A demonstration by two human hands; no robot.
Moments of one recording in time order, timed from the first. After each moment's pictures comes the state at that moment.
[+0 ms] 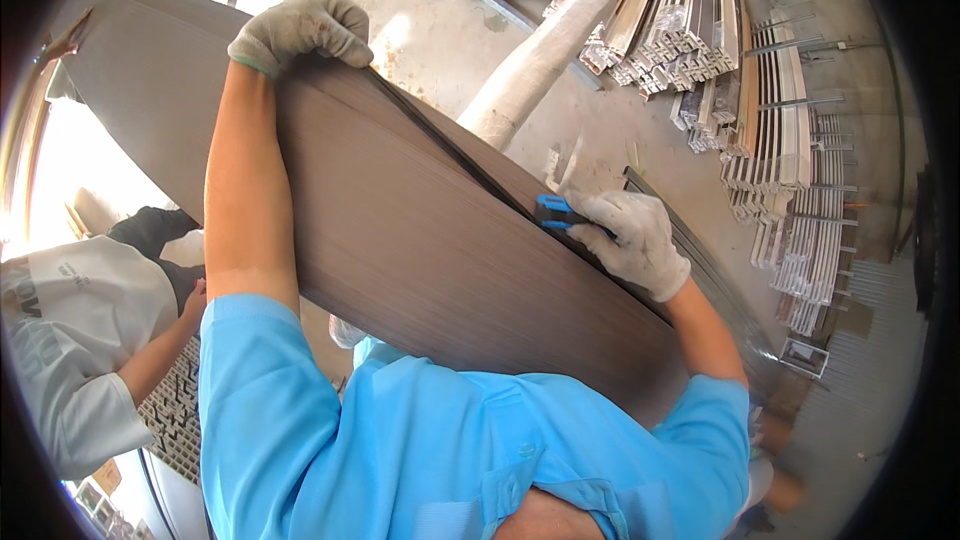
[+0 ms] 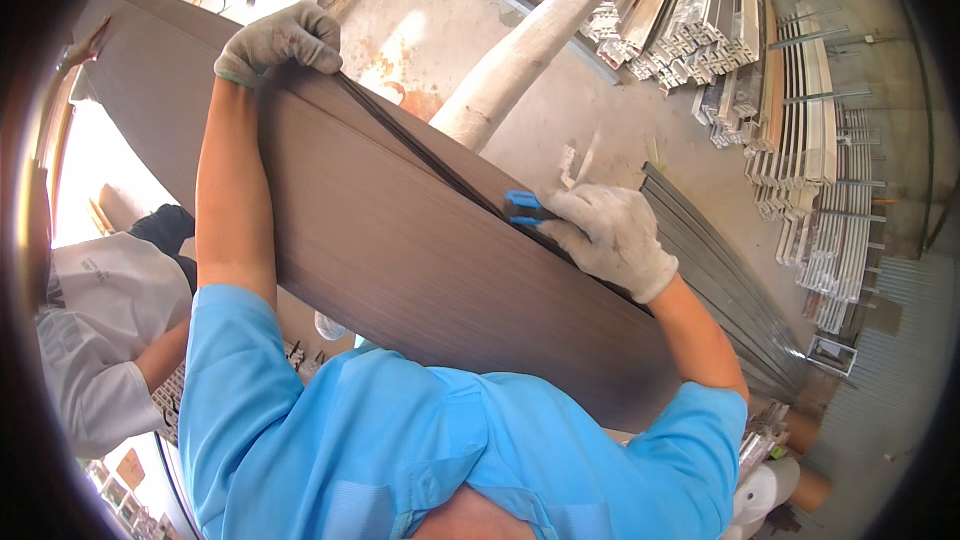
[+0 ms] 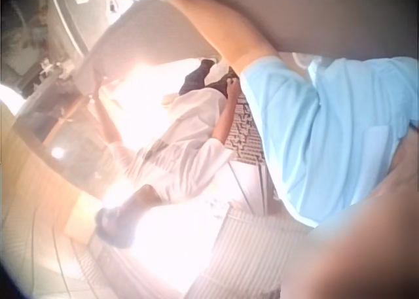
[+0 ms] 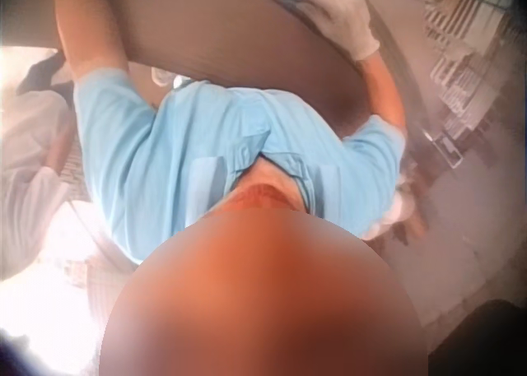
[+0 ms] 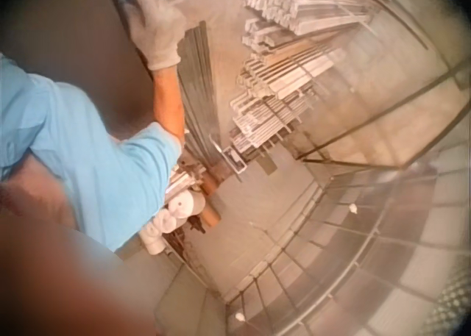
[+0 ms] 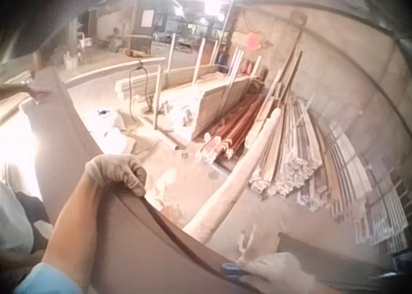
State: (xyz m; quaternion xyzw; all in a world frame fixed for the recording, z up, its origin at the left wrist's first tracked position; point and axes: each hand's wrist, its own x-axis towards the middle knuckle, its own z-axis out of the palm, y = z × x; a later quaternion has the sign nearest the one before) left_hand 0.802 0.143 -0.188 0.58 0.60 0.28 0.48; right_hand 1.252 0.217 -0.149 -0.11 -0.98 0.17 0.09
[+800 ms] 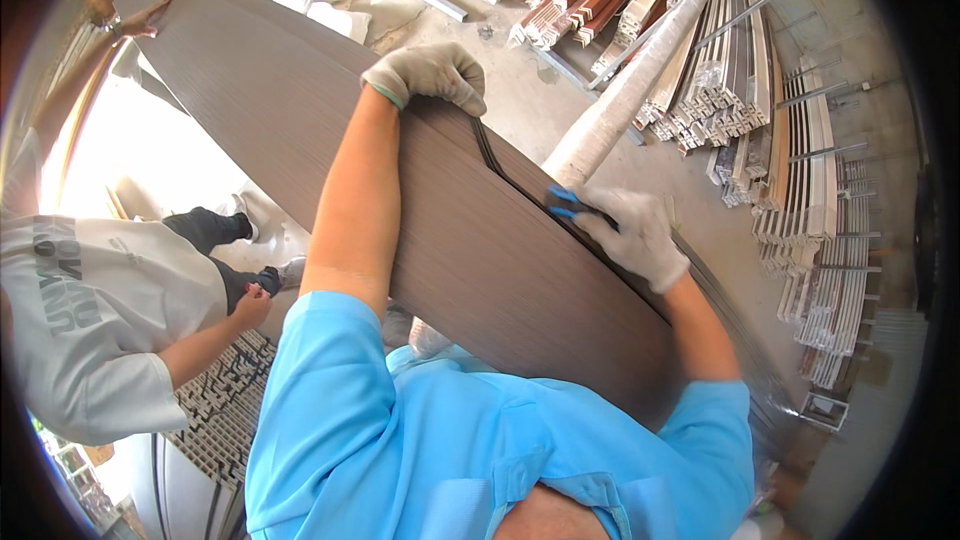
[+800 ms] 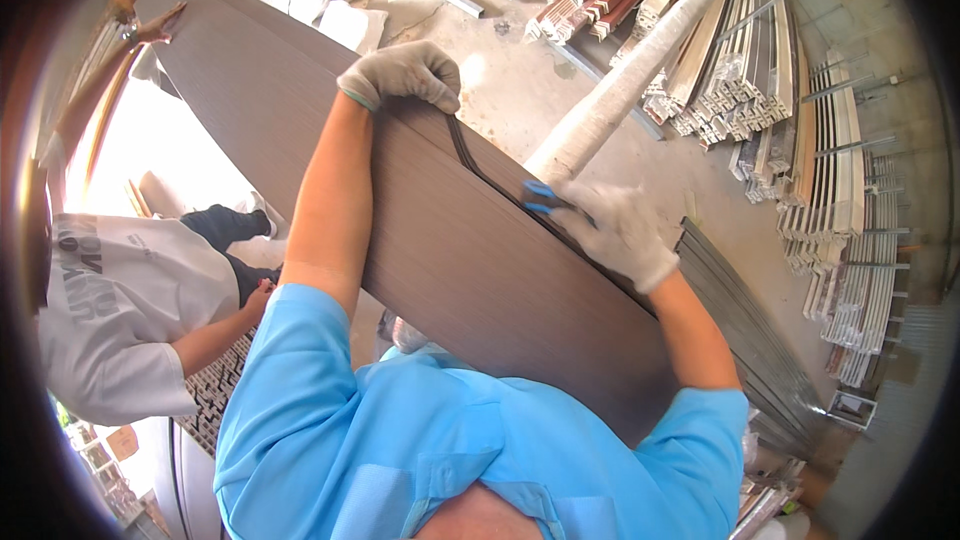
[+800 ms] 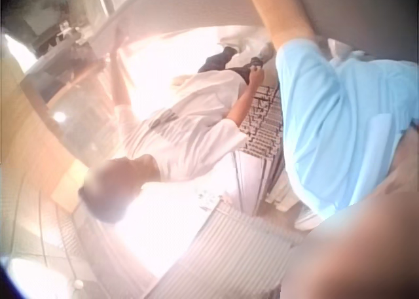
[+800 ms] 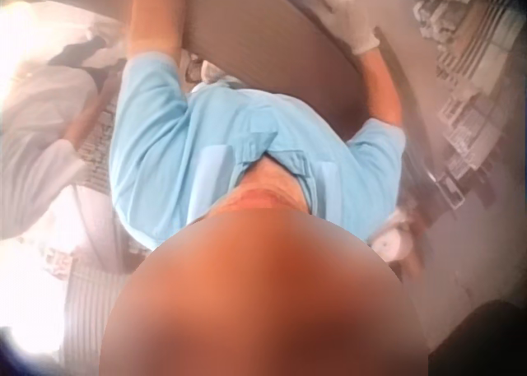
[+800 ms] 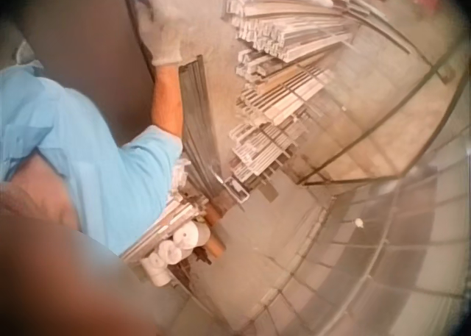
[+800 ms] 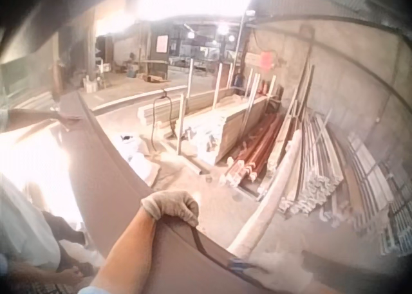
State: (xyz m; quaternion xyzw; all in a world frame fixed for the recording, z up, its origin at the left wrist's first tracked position) left_hand 0.809 0.146 -0.194 0.57 0.62 0.27 0.47; right_hand 1.165 0.202 -0.153 -0.14 -0.96 0.21 0.11
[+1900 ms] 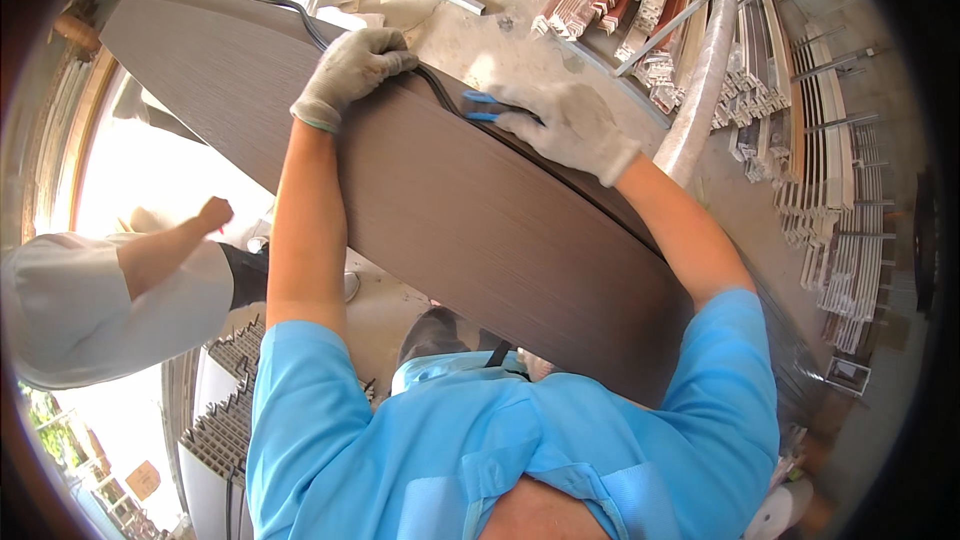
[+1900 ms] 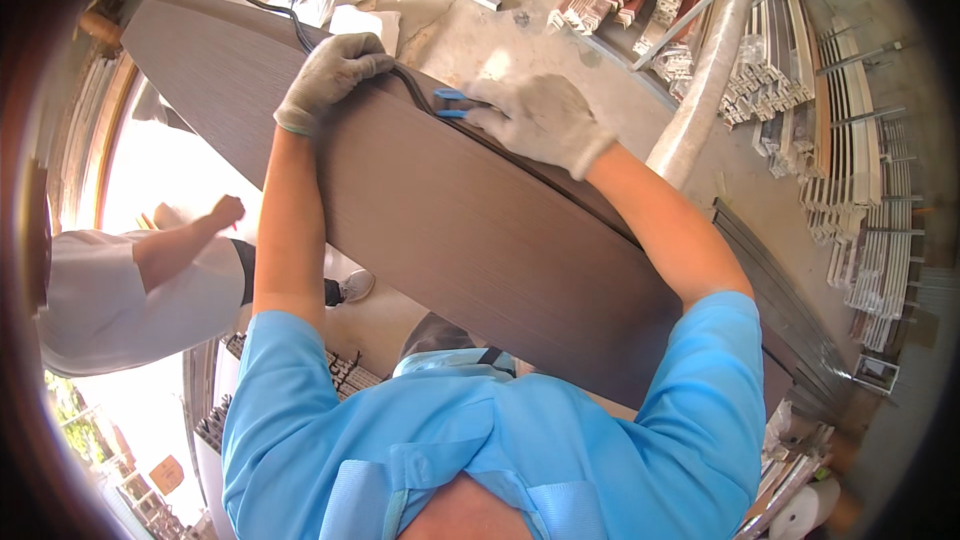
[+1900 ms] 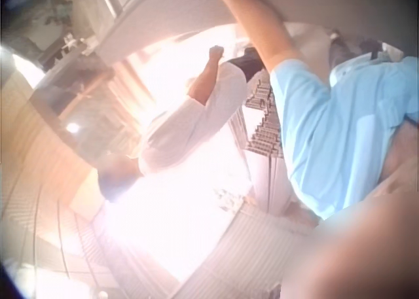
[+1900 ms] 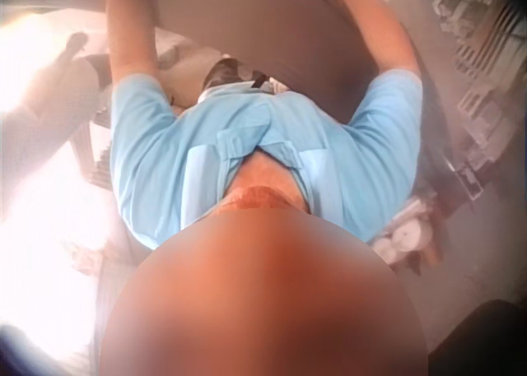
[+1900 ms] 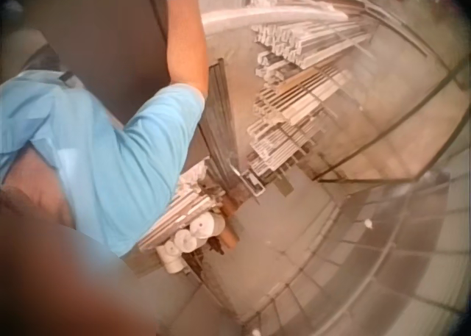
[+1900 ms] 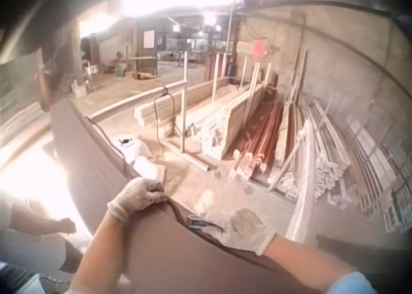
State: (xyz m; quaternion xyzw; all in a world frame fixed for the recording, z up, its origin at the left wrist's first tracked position) left_hand 0.634 0.064 -0.193 0.54 0.76 0.30 0.20; right_hand 0.912 0.202 -0.190 -0.10 -0.97 0.17 0.11
